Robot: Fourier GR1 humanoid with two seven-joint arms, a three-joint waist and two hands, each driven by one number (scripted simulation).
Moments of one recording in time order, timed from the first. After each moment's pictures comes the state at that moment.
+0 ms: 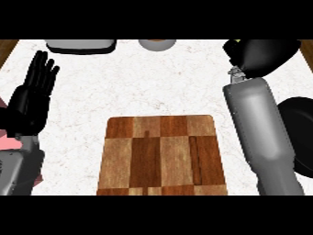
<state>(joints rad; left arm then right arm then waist) -0.28 0.25 0.04 -1.53 0.19 0.15 0.03 -0.87 -0.01 -0.10 -1.18 1.87 -0.16 1.14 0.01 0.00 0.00</state>
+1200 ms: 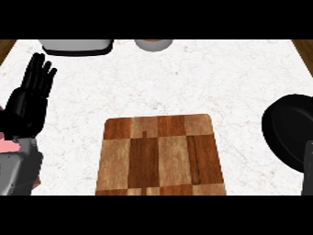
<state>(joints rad) -0.26 0.23 0.07 -1.54 0.17 0.13 0.04 -0.37 -0.08 -0.35 -1.74 1.74 -0.02 0.98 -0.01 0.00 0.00</state>
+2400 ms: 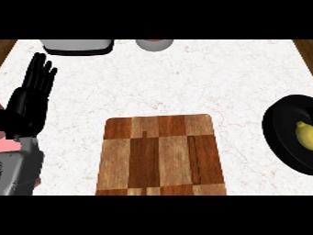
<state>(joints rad) -0.27 0.22 0.09 -1.53 0.15 0.11 0.03 -0.29 -0.12 -0.53 -1.56 1.16 -0.38 0.68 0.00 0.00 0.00</state>
